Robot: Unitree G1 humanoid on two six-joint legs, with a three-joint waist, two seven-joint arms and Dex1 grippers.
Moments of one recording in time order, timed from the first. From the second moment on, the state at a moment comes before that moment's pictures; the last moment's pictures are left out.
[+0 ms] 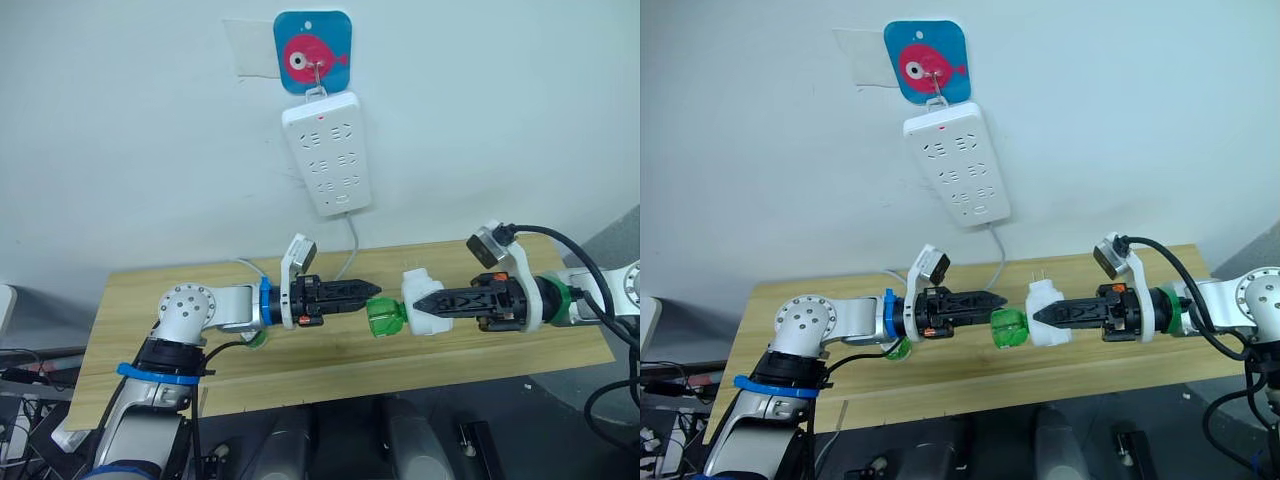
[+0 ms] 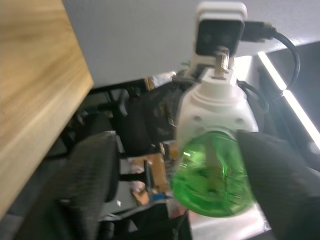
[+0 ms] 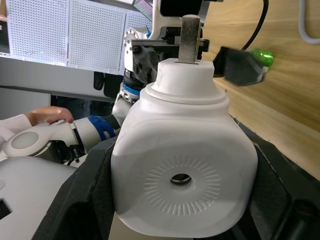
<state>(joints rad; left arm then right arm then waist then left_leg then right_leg) -0.53 0.44 -0.03 0.08 -1.56 1.30 -0.43 -0.52 -0.99 0.09 0.00 1.91 1.40 0.42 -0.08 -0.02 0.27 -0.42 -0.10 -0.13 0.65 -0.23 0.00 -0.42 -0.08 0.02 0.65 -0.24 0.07</state>
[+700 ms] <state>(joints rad) -0.21 0.55 -0.12 -0.29 -0.37 -0.29 -1.12 -0.53 -0.97 0.08 0.15 1.94 1.41 0.42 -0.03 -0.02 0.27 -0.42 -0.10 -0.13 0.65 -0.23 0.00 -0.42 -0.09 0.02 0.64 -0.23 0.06</state>
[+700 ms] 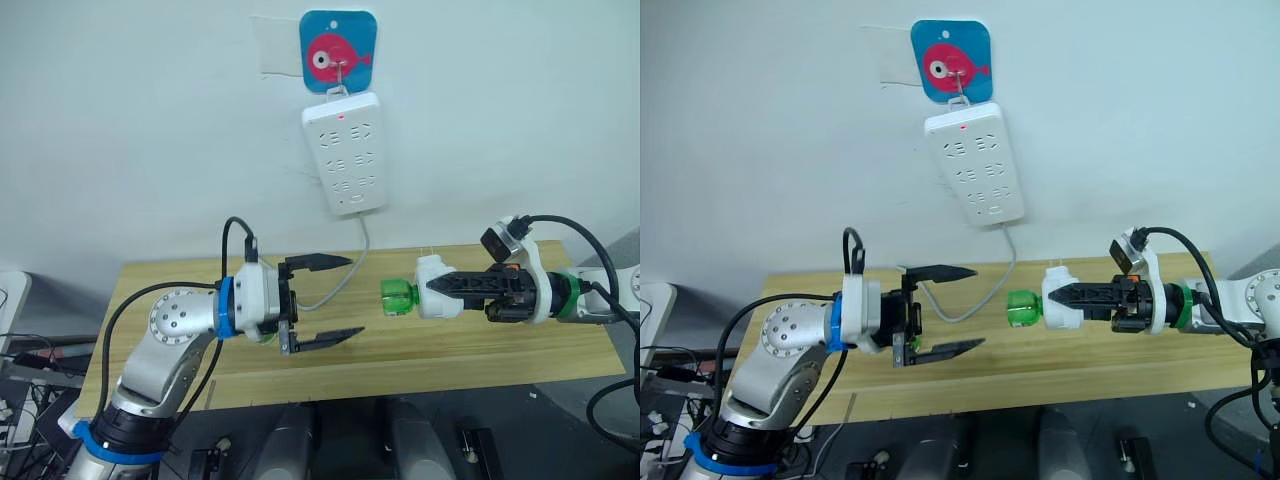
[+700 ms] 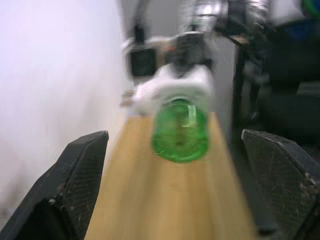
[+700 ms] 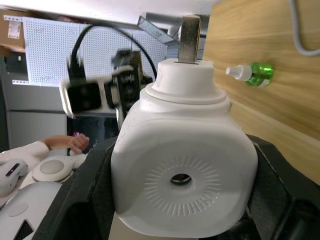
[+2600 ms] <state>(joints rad) -0.44 0.60 -0.27 -0.18 -1.44 0.81 -0.70 -0.55 -0.97 0.08 0.03 1.94 1.38 0.43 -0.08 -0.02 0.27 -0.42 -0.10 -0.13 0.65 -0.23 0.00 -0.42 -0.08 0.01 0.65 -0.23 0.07</state>
